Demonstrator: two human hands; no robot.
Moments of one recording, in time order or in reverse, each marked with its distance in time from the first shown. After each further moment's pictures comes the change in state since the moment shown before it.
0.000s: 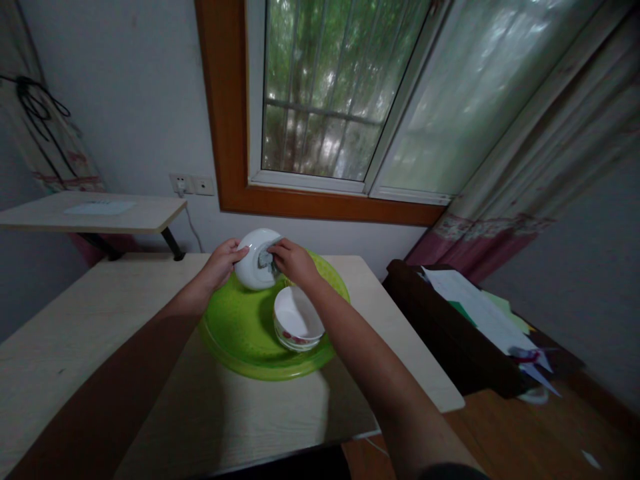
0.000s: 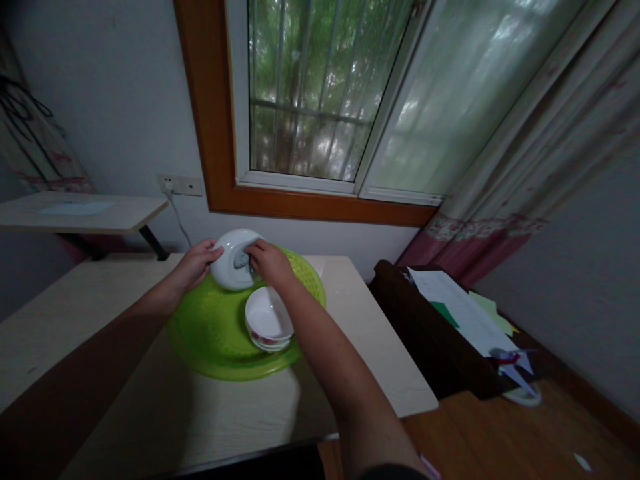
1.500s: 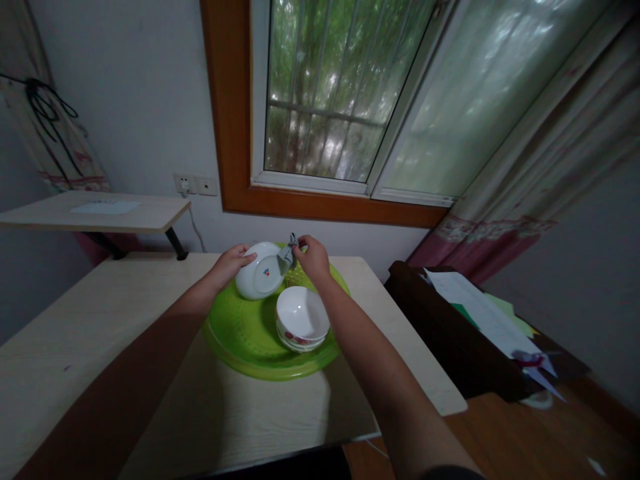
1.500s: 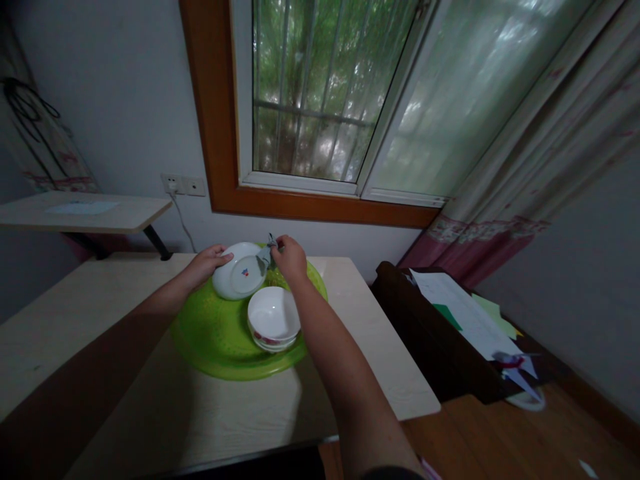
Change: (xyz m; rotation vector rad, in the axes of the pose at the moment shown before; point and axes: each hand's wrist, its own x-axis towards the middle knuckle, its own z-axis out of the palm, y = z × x) left_hand 0.008 -0.017 -0.006 0.211 -0.046 -0.017; right_hand -0.004 0.034 0.001 0.136 0.246 0.471
